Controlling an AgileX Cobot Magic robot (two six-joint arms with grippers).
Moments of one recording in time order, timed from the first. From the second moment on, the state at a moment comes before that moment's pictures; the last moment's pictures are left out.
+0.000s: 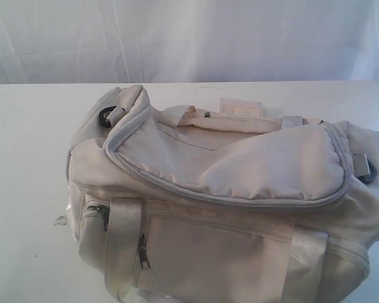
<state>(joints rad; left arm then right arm) 0.05 0.00 0.02 0.00 0.40 0.11 -0.11 0.01 0.00 0.21 0.36 -0.12</state>
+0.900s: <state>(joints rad) 0.05 0.00 0.02 0.00 0.33 0.11 -0.11 0.01 0.00 0.21 0.36 -0.14</state>
